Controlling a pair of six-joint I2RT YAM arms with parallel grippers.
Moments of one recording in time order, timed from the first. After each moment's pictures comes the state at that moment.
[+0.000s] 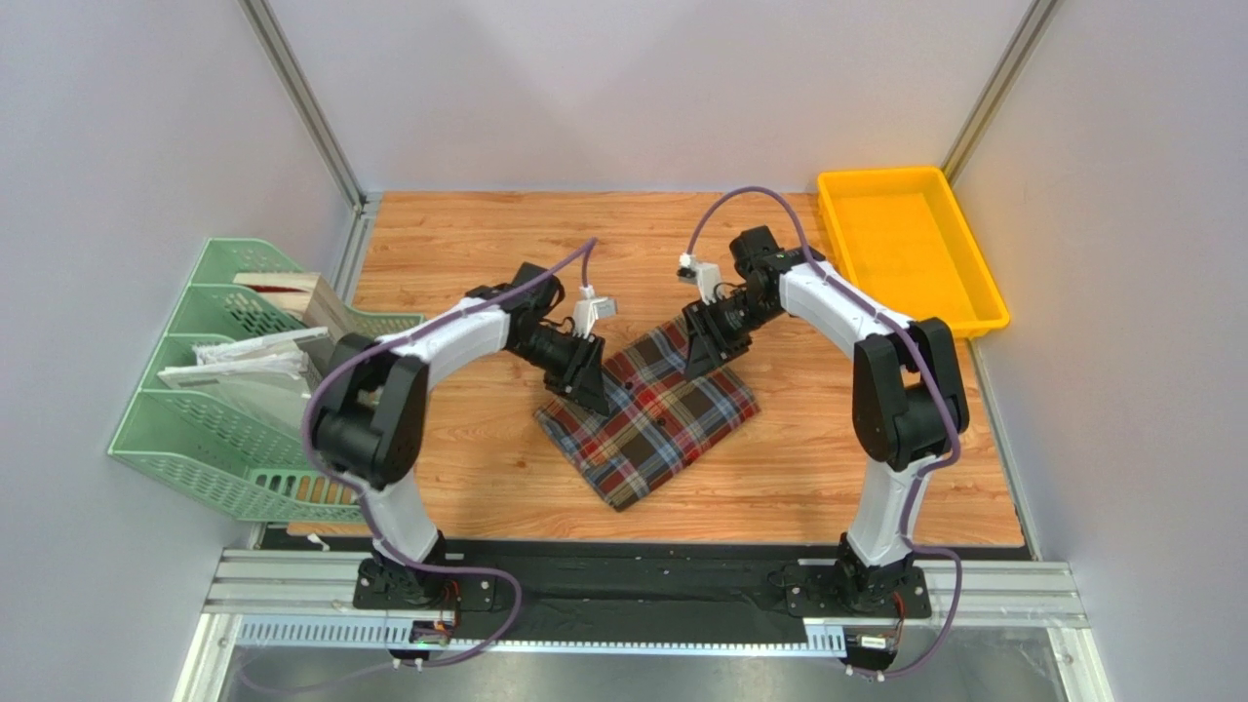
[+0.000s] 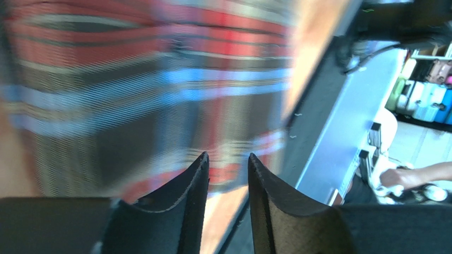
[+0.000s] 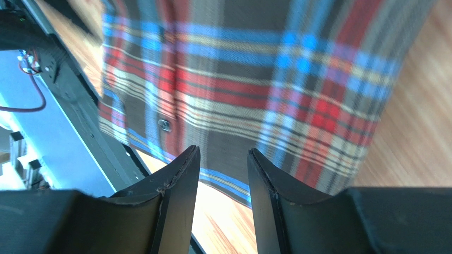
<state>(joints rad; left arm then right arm) -0.41 1.74 1.15 -0.66 0.88 0.07 0.34 1.89 1.45 -0.87 -0.69 -0.24</state>
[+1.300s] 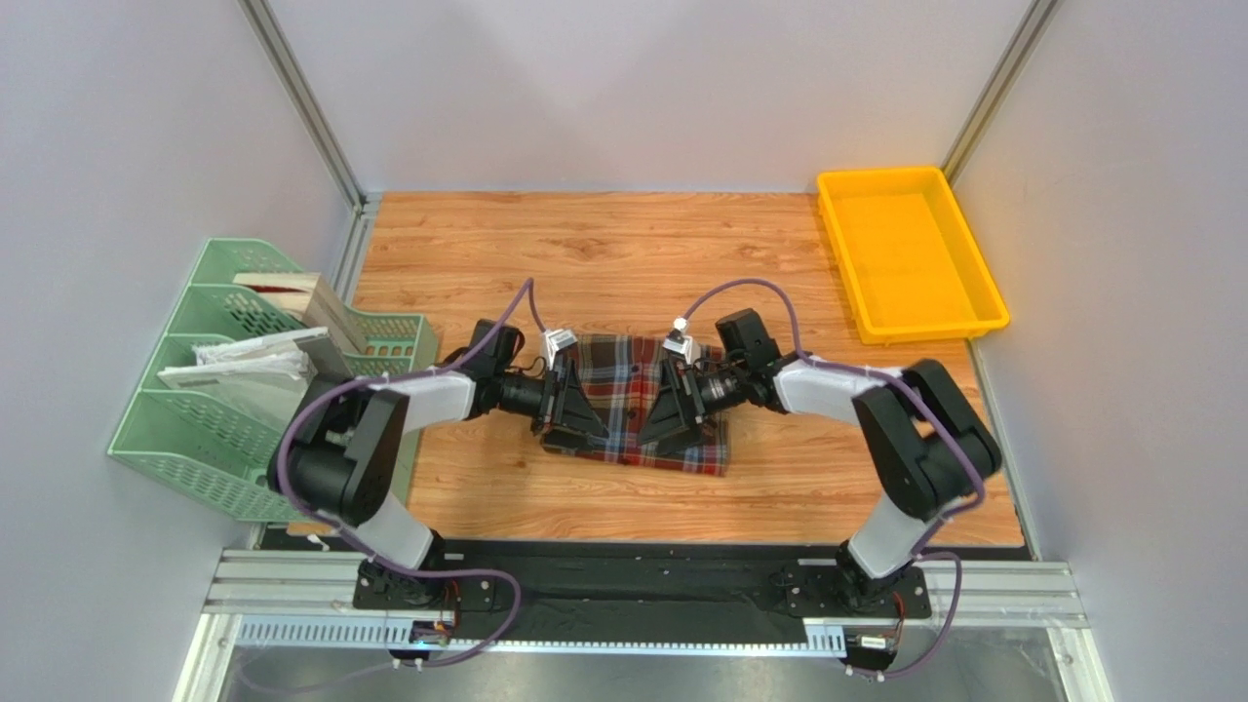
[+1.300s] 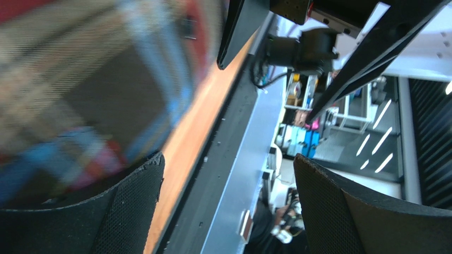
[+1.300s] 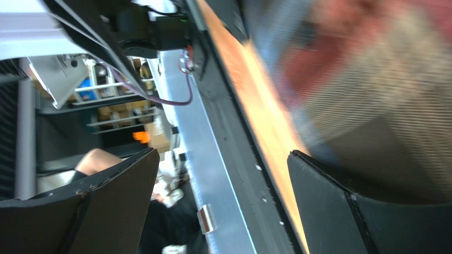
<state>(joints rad) -0.33 1.57 0.65 -0.03 1.17 -0.49 0.50 1.65 0.80 -0.05 -1.10 0.54</state>
